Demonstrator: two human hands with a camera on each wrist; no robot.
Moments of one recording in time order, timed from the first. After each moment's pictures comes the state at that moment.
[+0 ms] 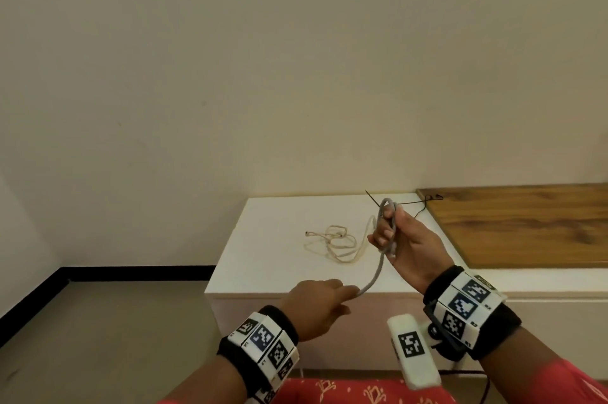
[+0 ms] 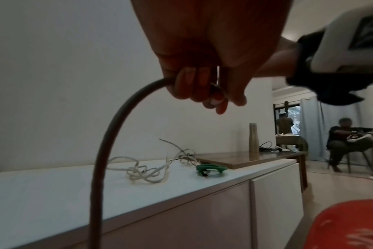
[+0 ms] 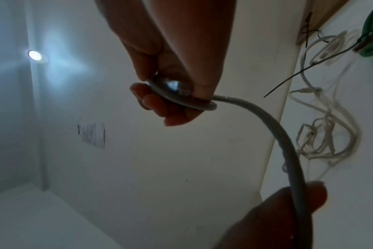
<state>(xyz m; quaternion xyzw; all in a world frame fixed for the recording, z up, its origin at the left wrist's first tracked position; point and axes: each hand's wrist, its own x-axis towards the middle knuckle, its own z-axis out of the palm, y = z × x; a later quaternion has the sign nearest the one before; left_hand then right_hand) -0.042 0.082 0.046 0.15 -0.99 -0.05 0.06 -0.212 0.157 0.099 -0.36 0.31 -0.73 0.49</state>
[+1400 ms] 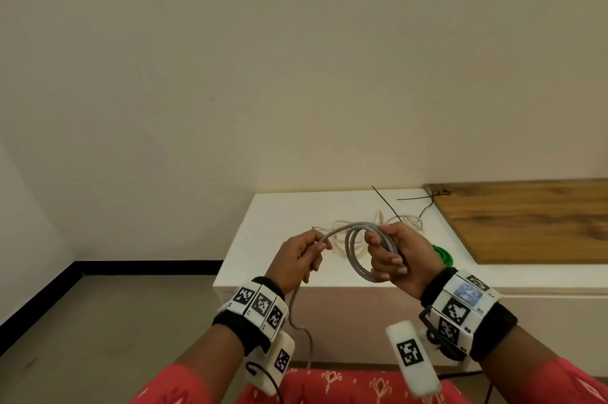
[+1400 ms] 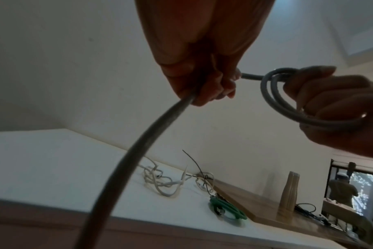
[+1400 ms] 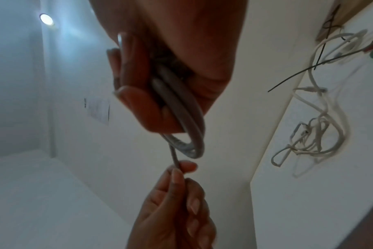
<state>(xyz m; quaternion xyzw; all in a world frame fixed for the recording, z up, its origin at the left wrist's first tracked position) -0.030 0.046 0.064 0.24 -0.81 -0.45 0.29 -0.194 0.161 0.097 -0.34 0.36 -0.62 0.61</state>
